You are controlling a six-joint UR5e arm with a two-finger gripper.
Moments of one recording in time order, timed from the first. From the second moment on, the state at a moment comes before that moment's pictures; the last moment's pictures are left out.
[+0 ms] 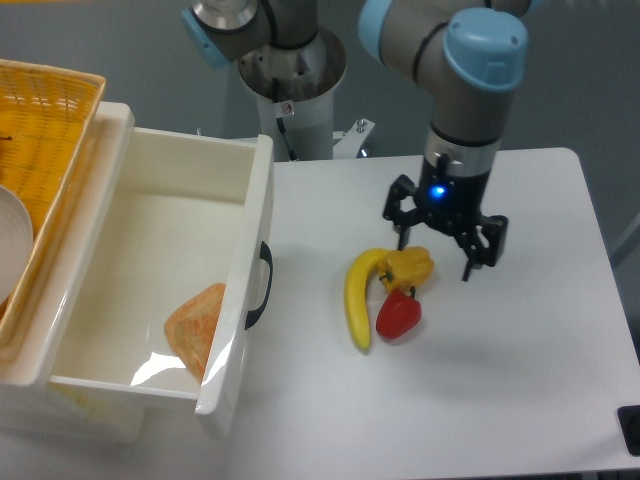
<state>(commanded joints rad) 2.69 -1.89 -1.50 -1.17 1.46 1.29</state>
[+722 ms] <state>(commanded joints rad) 2.74 -2.08 -1.46 -1.15 1.56 1.51</state>
